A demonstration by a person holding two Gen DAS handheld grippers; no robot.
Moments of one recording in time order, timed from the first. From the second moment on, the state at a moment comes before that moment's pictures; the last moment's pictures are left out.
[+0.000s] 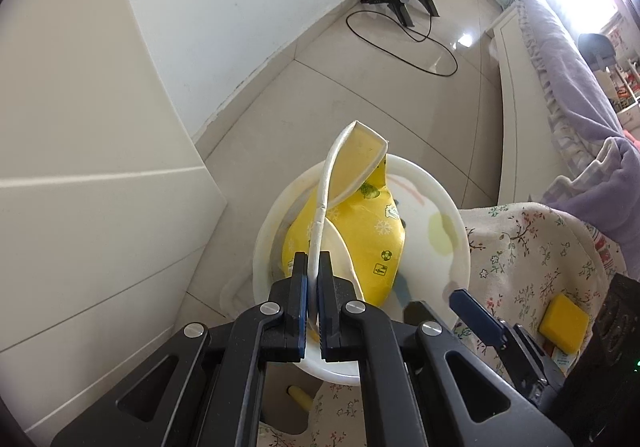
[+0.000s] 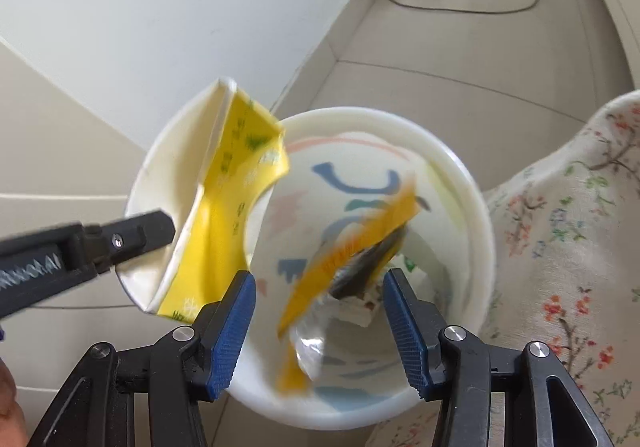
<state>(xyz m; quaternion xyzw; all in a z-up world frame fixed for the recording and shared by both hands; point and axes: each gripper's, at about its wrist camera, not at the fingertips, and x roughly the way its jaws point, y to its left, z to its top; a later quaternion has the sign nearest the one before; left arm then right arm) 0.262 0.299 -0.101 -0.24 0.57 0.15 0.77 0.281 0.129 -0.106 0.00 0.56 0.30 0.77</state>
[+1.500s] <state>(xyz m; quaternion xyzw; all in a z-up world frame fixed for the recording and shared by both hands) 0.205 -0.065 -0.068 0.00 0.60 -0.13 0.79 0.213 -0.251 -0.014 0.07 0.57 0.10 0.81</state>
